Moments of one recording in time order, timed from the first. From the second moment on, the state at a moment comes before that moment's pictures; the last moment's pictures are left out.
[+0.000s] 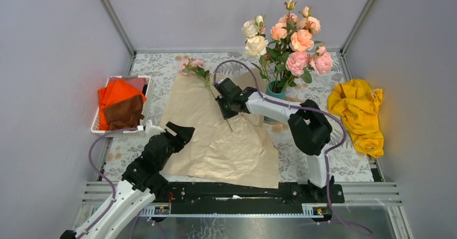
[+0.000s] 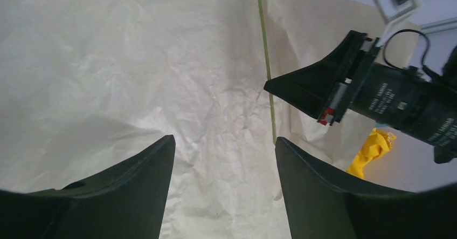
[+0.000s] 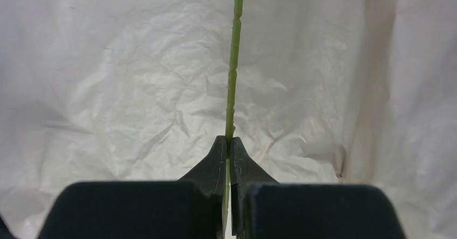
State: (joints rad) left arm -0.58 0.27 0.26 -0.41 -0.32 -1.08; right arm 0.83 2.03 1.52 -0.50 0.03 0.33
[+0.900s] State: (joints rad) left arm -0.58 0.72 0.19 0.21 -0.11 -1.06; right arm 0.99 1.74 1.27 -0.40 -0.05 0.41
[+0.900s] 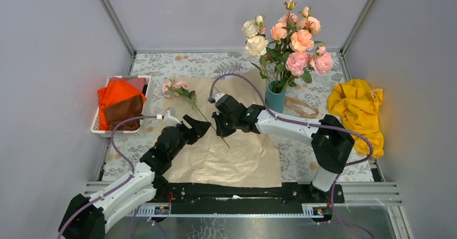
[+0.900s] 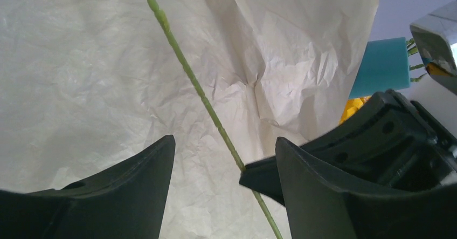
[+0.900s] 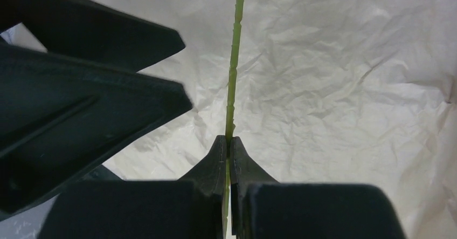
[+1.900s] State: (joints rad) left arm -0.56 0.88 0.18 0.38 -0.01 -1.08; right arm 1.12 1.66 1.19 -0.38 -0.01 0.47
